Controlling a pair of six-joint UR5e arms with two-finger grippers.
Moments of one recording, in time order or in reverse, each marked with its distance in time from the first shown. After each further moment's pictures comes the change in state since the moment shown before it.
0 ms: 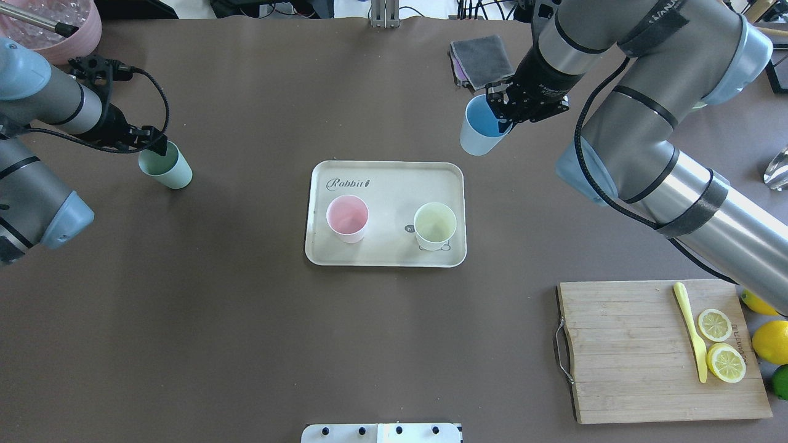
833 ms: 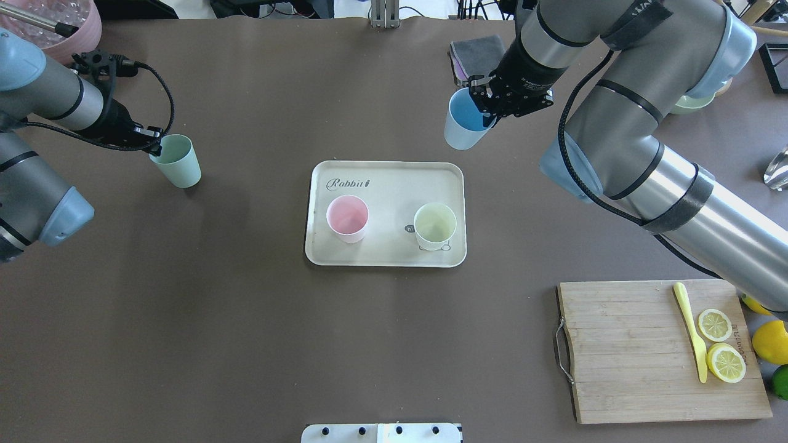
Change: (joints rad) left arm -0.019 -0.023 -0.051 0.045 -0.095 0.001; right arm -0.014 0.054 -0.016 -0.004 -0.011 0.045
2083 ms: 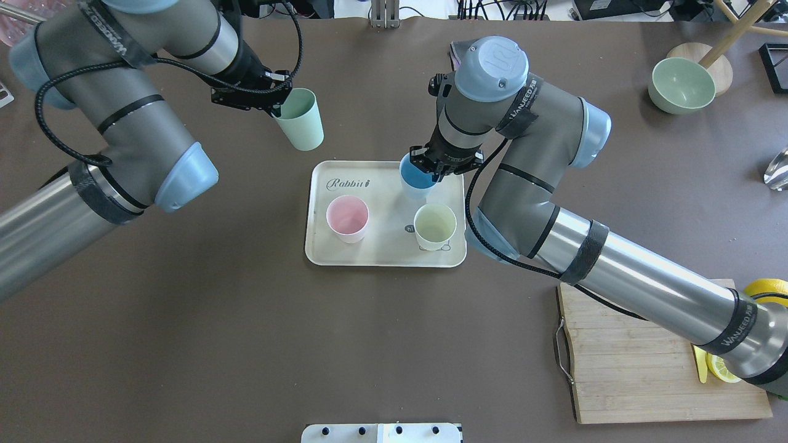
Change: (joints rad) left arm 0.132 -0.354 -0.076 0.282 0.082 -0.351; right arm -0.202 0.056 -0.239 0.188 -0.175 0.103
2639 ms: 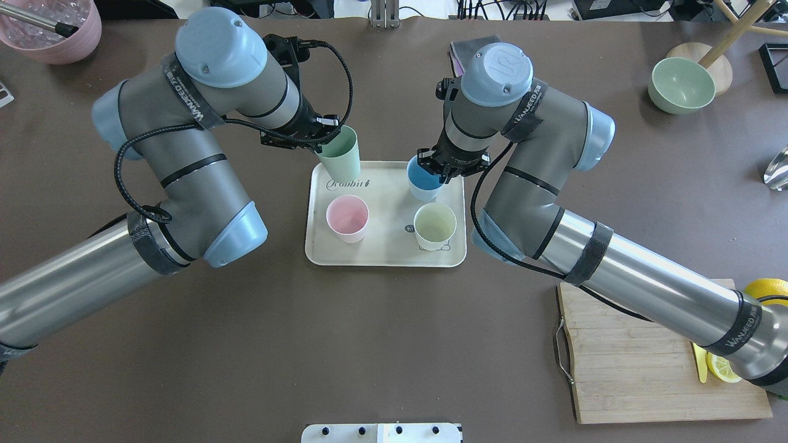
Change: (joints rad) left arm 0.137 -0.033 0.014 -0.002 0.141 -0.089; right arm 0.010 -0.014 -0.004 0.004 -0.005 0.006
